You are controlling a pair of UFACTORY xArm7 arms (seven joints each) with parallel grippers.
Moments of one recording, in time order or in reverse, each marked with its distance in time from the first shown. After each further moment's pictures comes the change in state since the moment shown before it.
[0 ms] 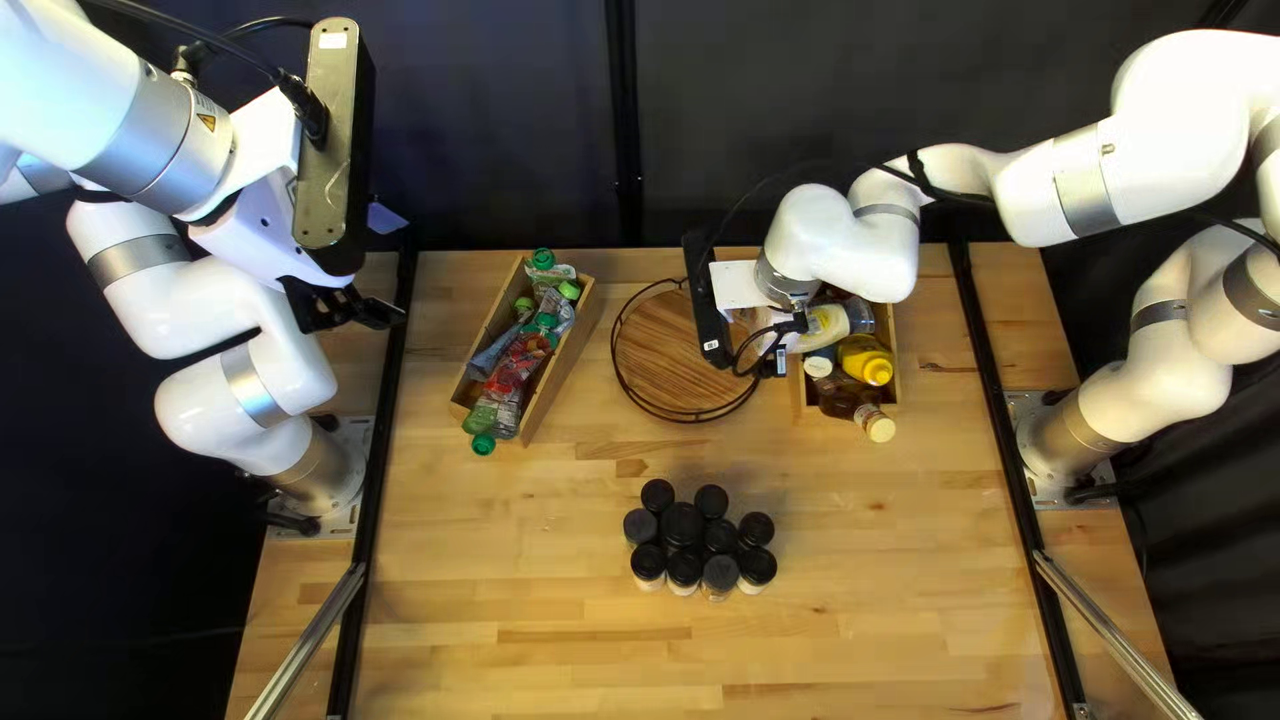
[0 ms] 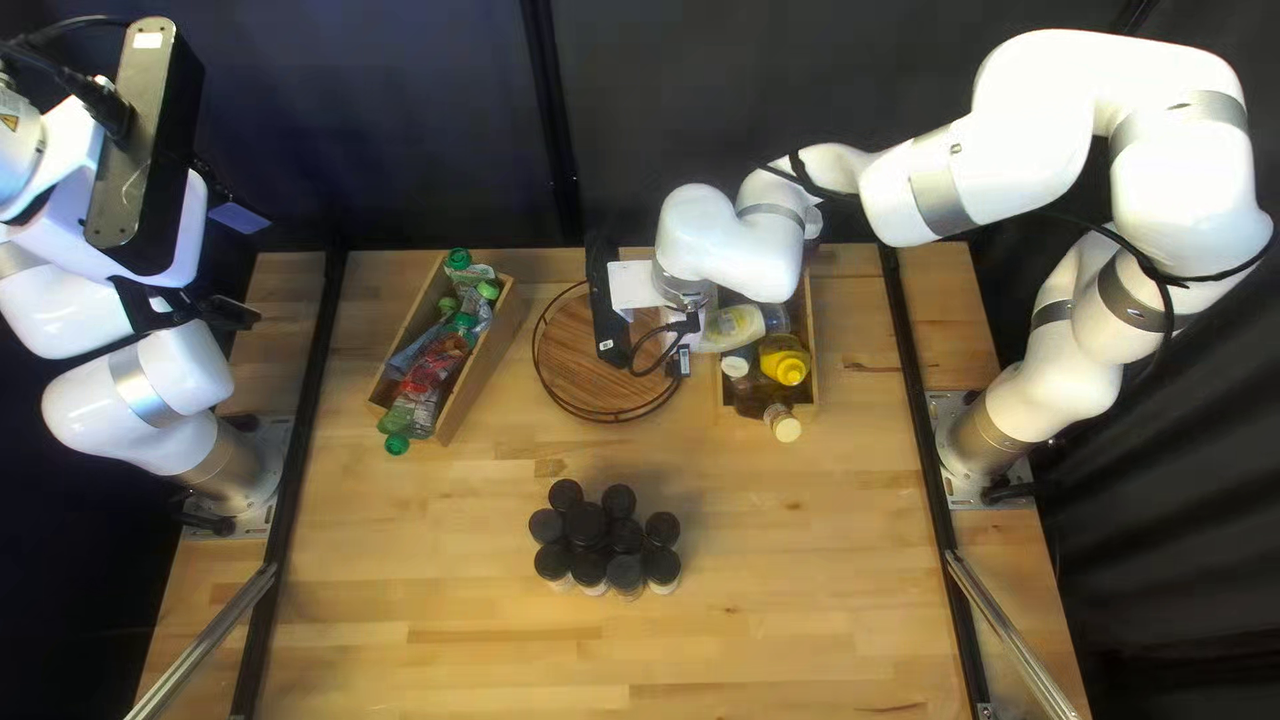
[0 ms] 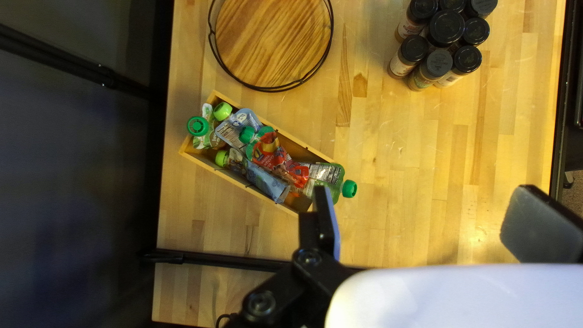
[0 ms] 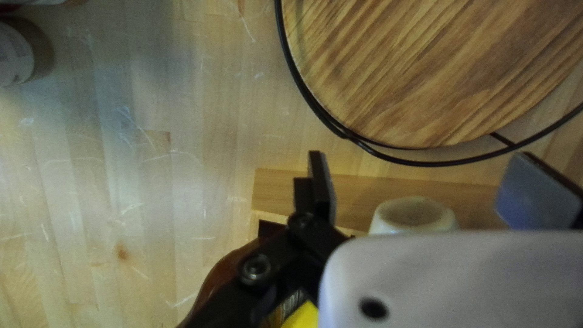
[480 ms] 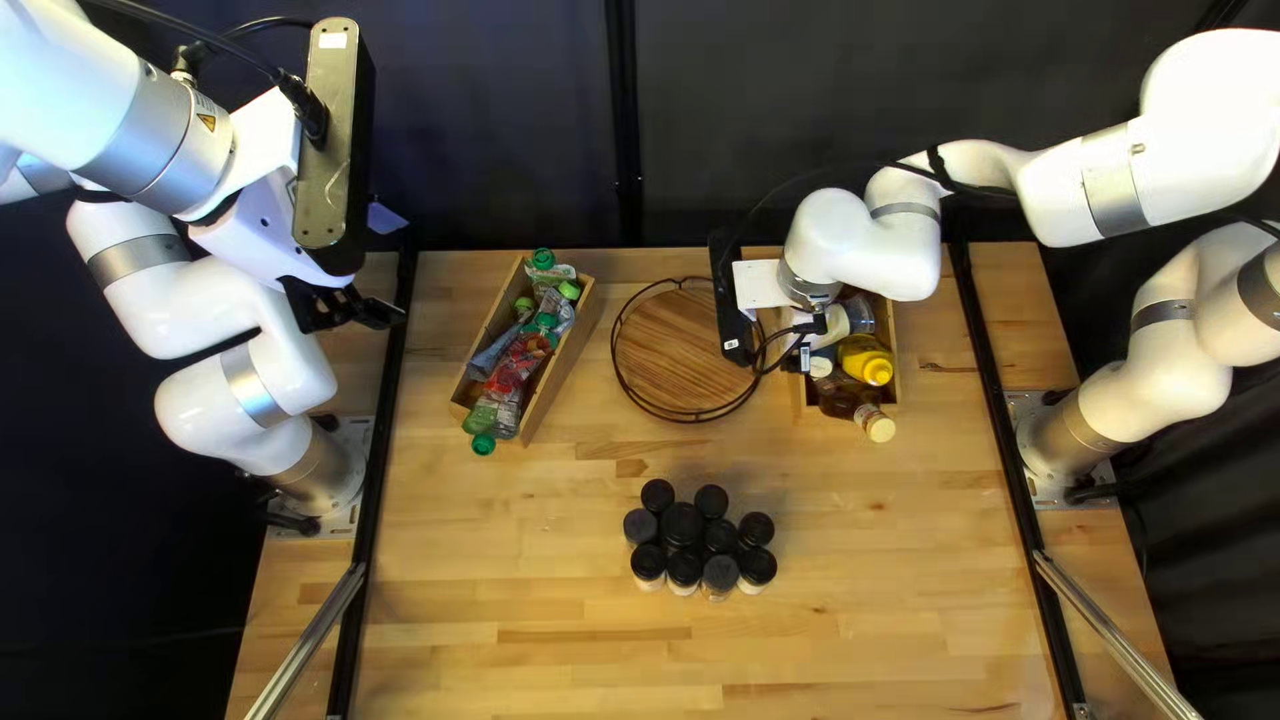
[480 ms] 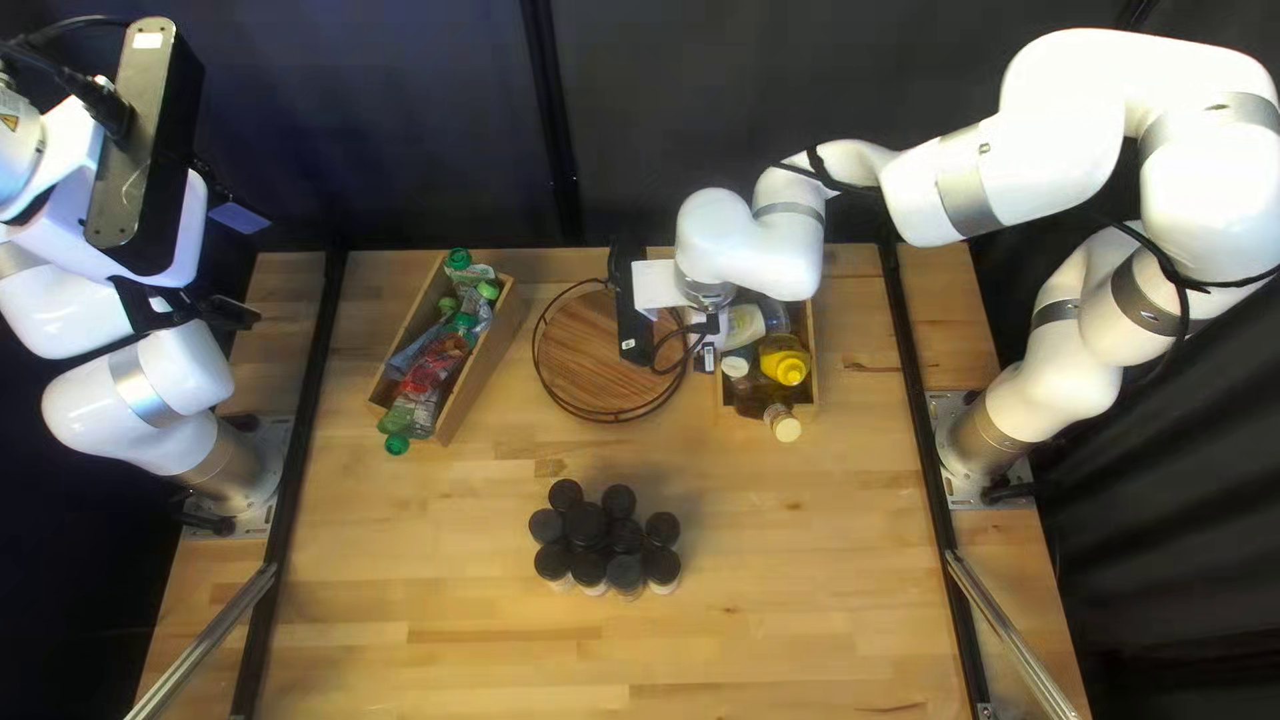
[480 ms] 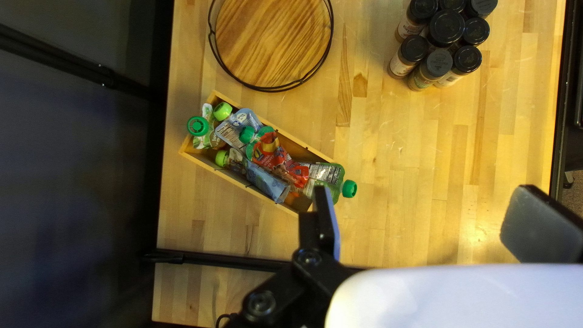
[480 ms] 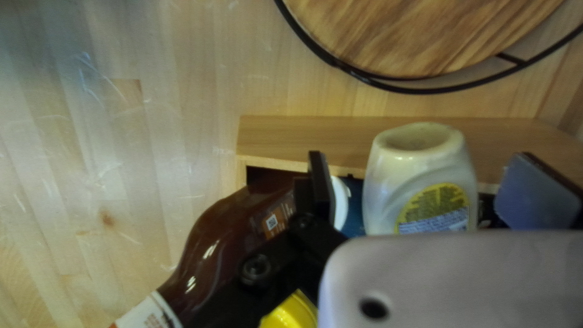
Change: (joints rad) left arm 0.000 0.000 0.000 0.000 0.000 0.000 0.000; right arm -0.016 0.041 -0.016 -0.051 -0.046 0.049 0.046
